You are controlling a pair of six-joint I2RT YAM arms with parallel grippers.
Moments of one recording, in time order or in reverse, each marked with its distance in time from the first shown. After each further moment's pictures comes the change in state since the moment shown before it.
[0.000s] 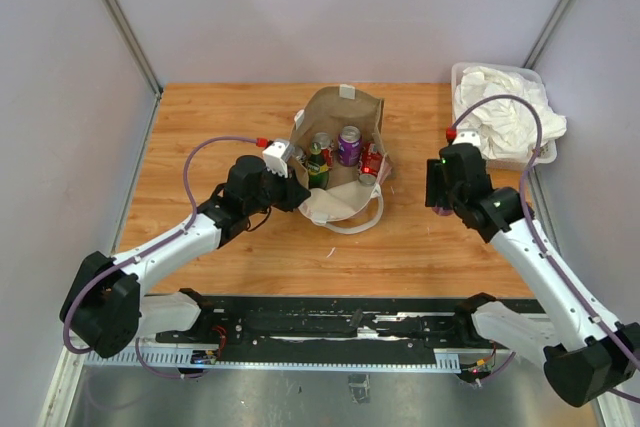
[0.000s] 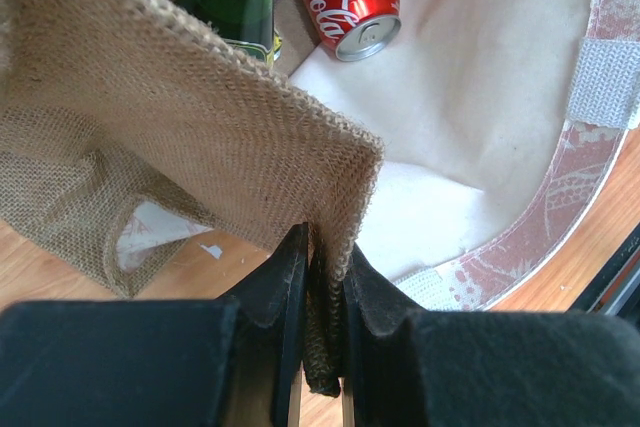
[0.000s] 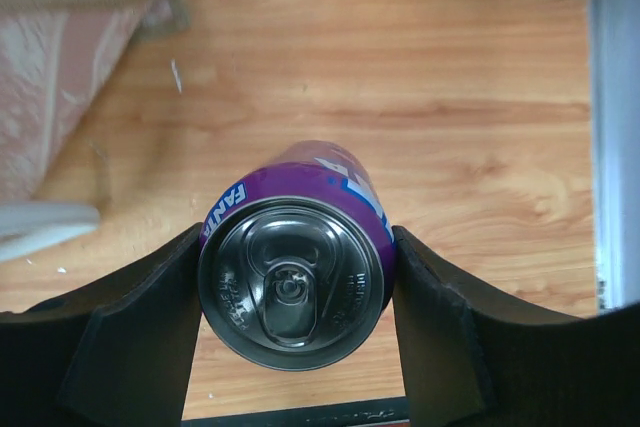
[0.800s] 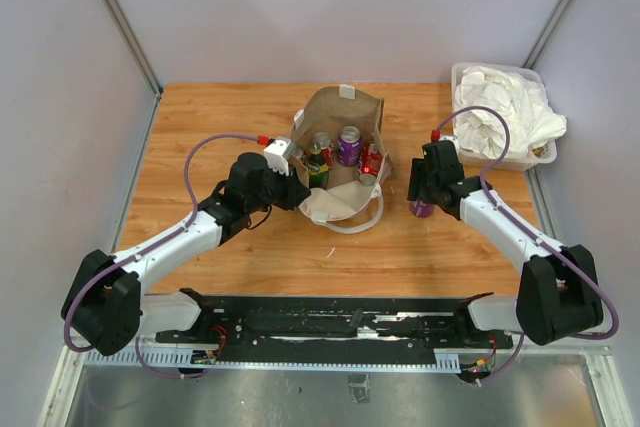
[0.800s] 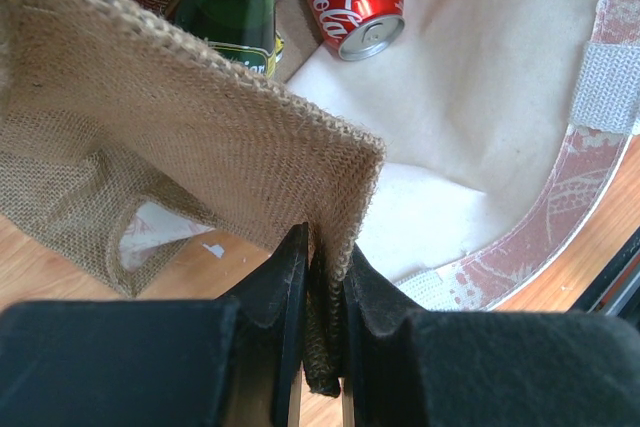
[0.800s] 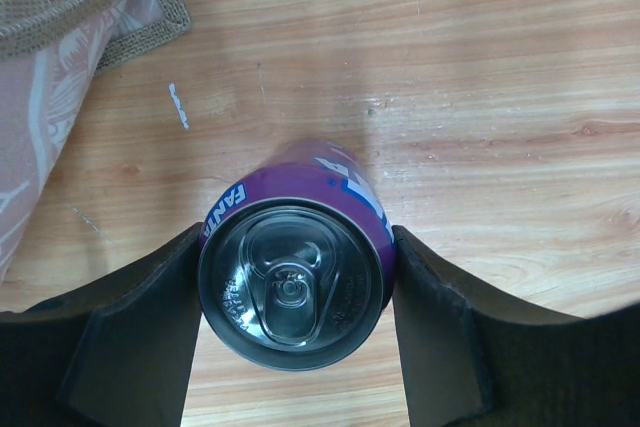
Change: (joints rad) left arm -0.001 0.013 0.030 -0.036 -0.007 0.002; right arm -0.114 0.306 -0.245 0.428 -0.183 0.068
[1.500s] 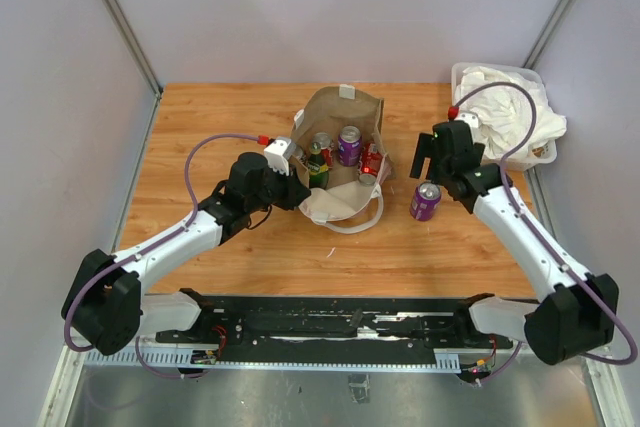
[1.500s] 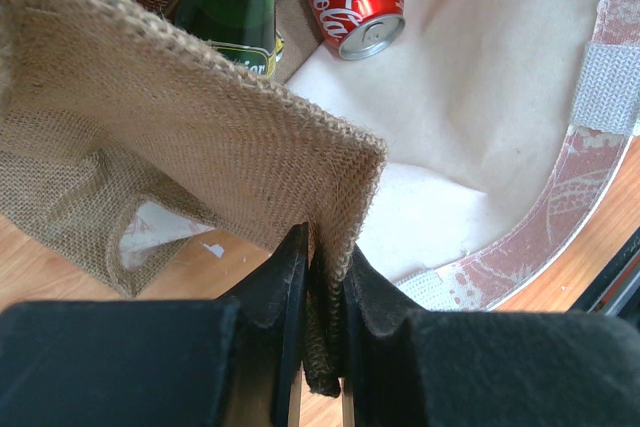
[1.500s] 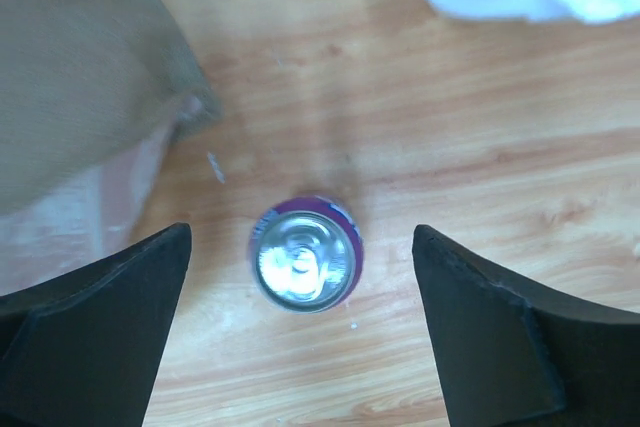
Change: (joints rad) left arm 0.000 0.003 0.003 -0.005 0.000 0.000; right arm 0.011 -0.064 0.174 -0.158 0.085 0.069
